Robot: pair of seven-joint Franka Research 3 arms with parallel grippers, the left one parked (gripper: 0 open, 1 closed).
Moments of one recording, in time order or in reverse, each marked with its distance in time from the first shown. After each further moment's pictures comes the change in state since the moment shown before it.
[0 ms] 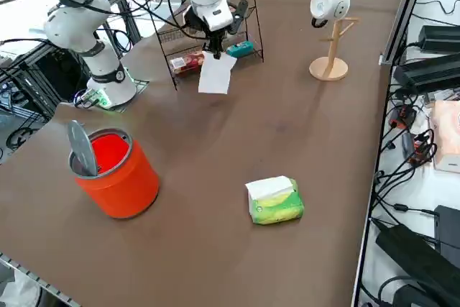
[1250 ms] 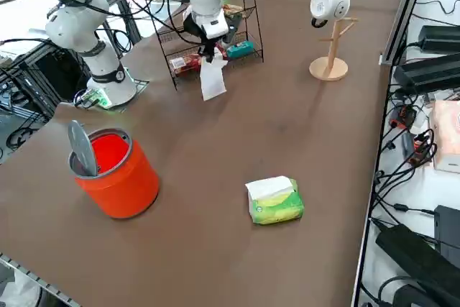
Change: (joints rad) arm 0.075 -0.005 0.001 -0.130 0.000 0.043 0.065
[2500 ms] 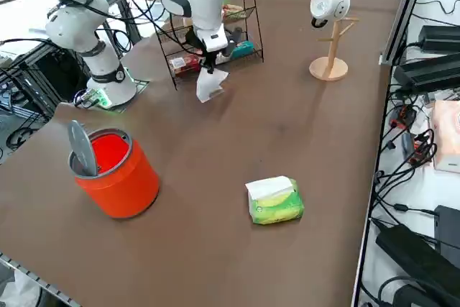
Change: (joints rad) arm 0.006 0.076 0.000 -0.048 0.000 0.149 0.015
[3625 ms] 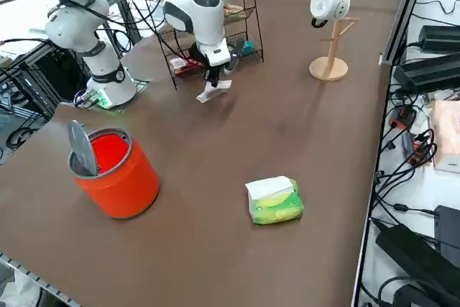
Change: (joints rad) arm -0.022 0.101 -0.015 0.001 0.000 0.134 -0.080
